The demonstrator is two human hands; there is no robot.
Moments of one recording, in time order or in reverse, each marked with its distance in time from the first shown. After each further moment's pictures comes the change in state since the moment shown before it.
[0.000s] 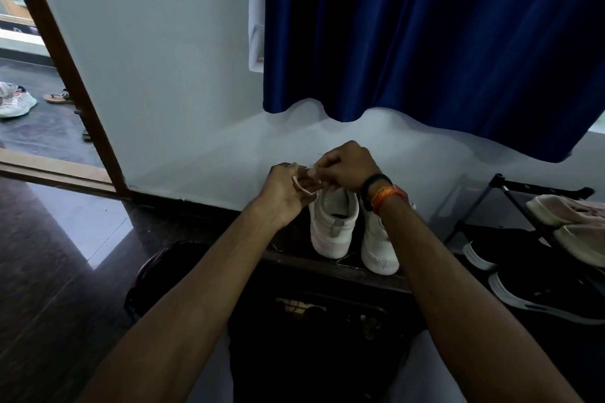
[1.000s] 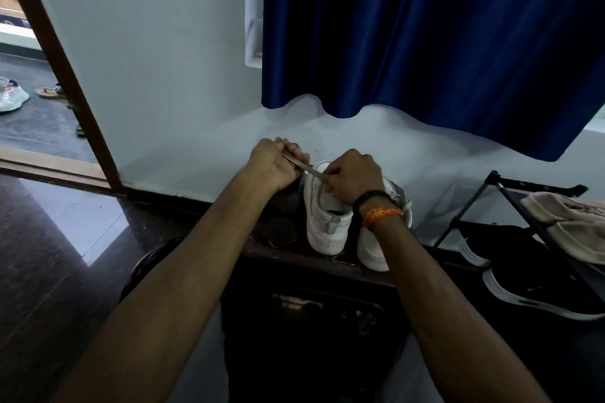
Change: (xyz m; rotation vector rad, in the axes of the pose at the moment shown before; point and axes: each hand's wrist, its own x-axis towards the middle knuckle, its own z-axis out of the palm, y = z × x) left_hand 0.003 0.044 0.015 -0.413 0.057 -0.018; right_hand -0.026 -0.001 0.006 -0.380 0.139 0.056
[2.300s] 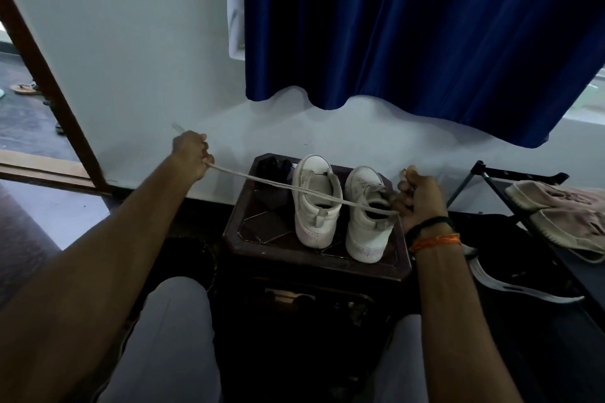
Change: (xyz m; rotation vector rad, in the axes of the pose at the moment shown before) left_hand 0.068 0.083 -0.094 0.405 0.322 0.328; right_hand -0.038 0.103 -0.028 1.450 0.294 0.585
